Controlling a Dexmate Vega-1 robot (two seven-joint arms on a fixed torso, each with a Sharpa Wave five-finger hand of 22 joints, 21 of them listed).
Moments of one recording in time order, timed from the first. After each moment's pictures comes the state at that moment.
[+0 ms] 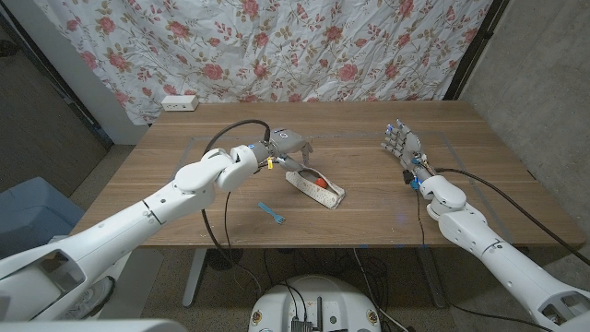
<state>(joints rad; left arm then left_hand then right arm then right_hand) 0.71 0.81 0.71 -1.90 0.95 -0.01 -0.14 0.82 -0.06 0.57 -0.18 0.18 0.98 -0.17 0.22 0.17 0.57 -0.22 0.20 0.17 0.43 -0.04 0.20 0.17 0.38 -0.03 0.20 0.17 -0.93 -0.57 -0.35 -1.36 0.63 0.29 -0.02 0.11 0.10 0.37 -0.09 0.18 0.23 -0.08 0.19 0.18 0.21 -0.01 0.20 0.20 0.11 0.04 0.21 0.36 0.33 0.07 0.19 0.17</state>
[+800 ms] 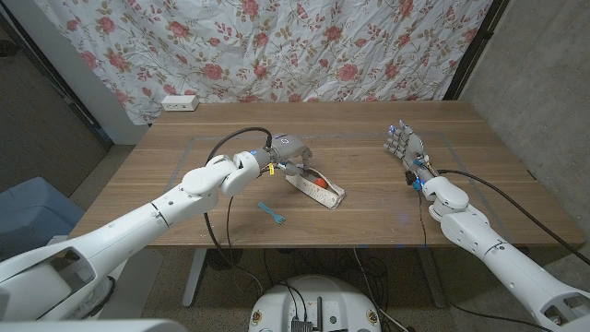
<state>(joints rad) 0.67 0.78 0.76 -1.80 0.97 -0.04 -0.07 0.86 -0.05 0.55 -0.18 0.18 1.01 -0.16 0.22 0.18 0.61 -0.22 0.20 0.18 0.47 -0.05 0.20 0.17 0.42 -0.04 0.21 0.17 -0.93 -0.57 -0.34 -1.35 0.64 0.29 -0.02 0.11 0.10 0.37 -0.09 0.18 0.24 -0.07 0.19 0.18 0.21 -0.01 0.20 0.20 0.11 0.04 0.21 0.36 0.33 0.07 0.19 0.17</state>
